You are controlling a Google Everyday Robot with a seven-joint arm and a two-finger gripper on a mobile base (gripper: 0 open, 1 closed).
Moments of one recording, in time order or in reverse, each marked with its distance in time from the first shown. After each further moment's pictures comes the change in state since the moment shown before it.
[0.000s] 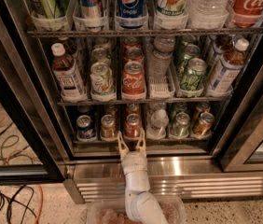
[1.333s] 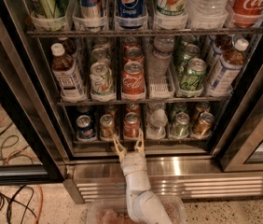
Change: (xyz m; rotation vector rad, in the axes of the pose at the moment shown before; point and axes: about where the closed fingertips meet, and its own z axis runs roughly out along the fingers) arm 0.007 0.013 -0.002 -0.080 0.034 0.023
